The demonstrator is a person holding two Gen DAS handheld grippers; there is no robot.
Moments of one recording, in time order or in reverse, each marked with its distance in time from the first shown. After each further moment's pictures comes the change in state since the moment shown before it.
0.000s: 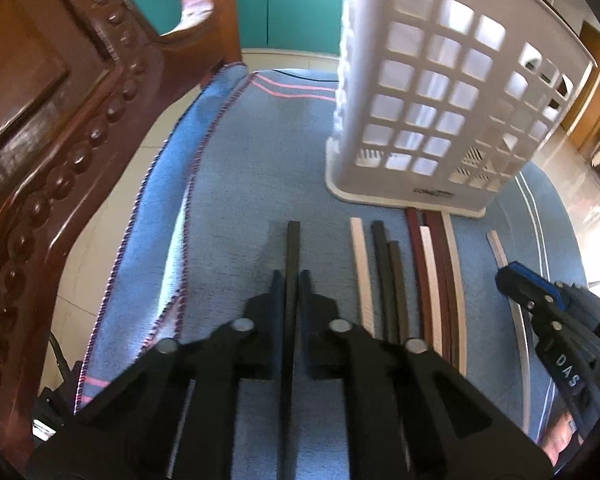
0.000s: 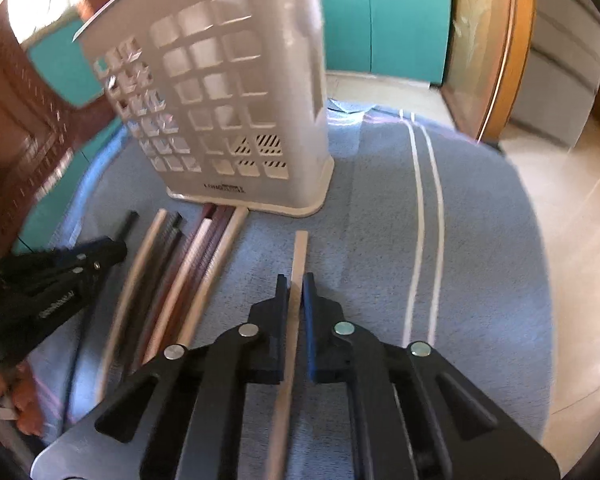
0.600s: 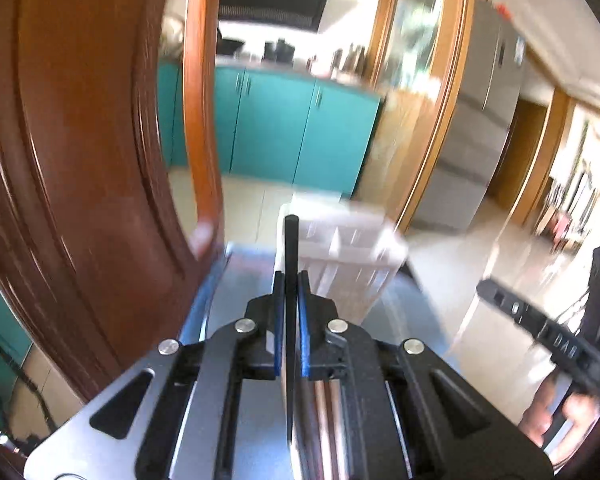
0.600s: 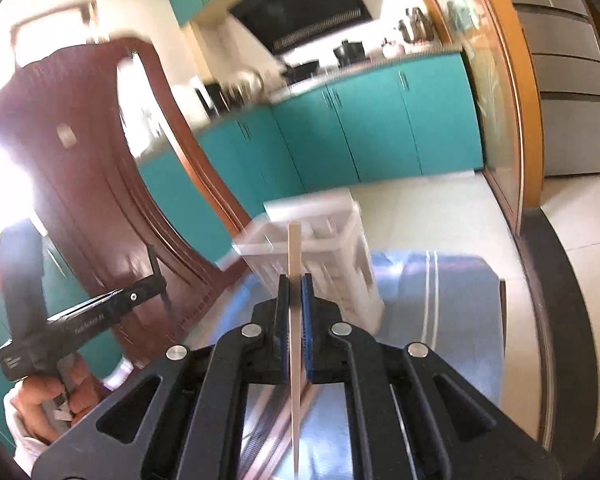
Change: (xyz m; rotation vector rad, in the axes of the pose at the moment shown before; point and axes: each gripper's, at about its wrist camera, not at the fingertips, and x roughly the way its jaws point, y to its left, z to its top) left arm -0.207 0.025 0.007 -0.022 -0.483 -0.209; right arm -0.190 -0.010 0.031 0.061 -0.474 0.320
